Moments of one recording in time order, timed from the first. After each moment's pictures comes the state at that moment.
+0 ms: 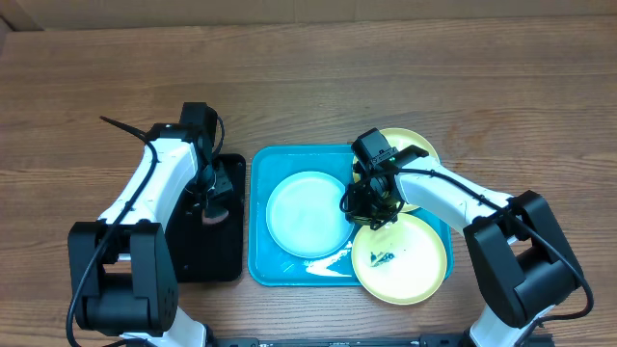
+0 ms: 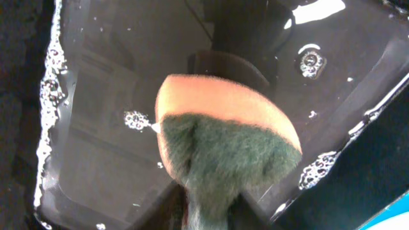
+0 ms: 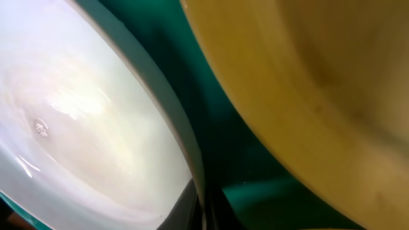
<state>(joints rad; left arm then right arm) -0.05 1.76 1.18 -1.02 -0.12 -0.50 0.52 1.86 1.09 -0.73 -0.35 0.55</state>
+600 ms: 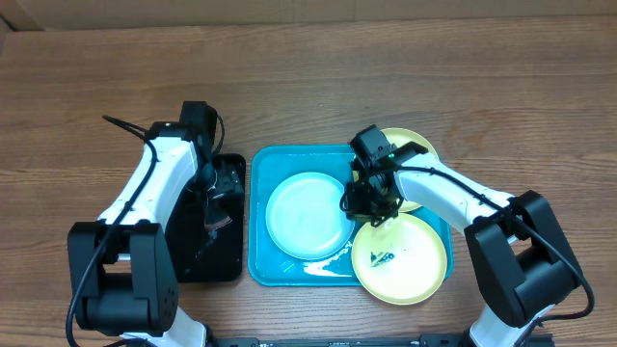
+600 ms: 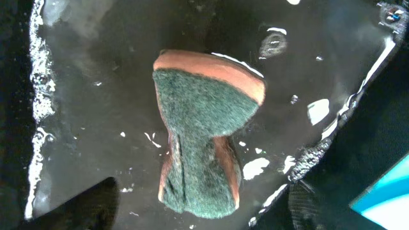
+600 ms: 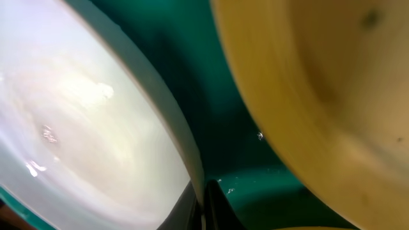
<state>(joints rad) -0.05 1.76 1.19 -1.04 -0.08 -0.47 0.52 1.86 1.13 -0.77 -0.34 0.49</state>
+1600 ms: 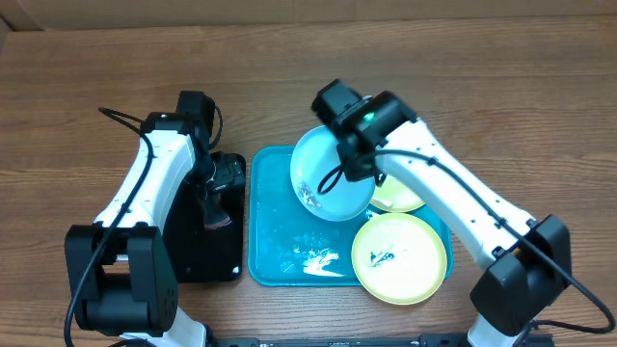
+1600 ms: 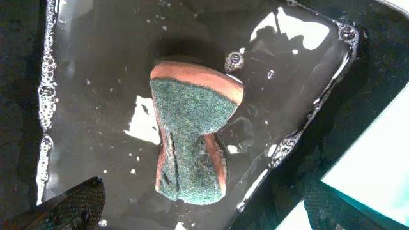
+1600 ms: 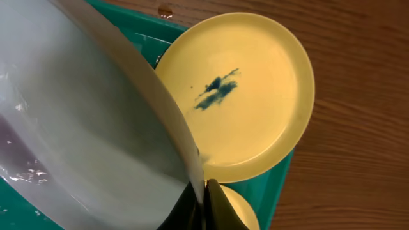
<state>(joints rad) -0.05 1.76 1.26 -1.09 -0.06 -0.46 0.66 1.86 1.70 -1.32 0.33 0.38</state>
